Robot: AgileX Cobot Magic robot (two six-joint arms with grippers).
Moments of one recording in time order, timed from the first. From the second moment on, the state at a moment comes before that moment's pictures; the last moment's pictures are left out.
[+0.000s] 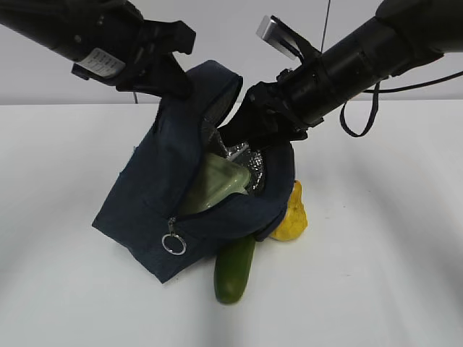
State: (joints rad) left arm -0.43 1.61 -1.36 -0.53 0.75 0.19; right arm 0.24 1.95 -1.49 0.97 1.03 -0.79
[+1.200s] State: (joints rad) left arm -0.25 1.66 -1.33 -0.51 0.83 0.19; right arm 0.24 1.87 -1.65 0.45 1.21 -0.47
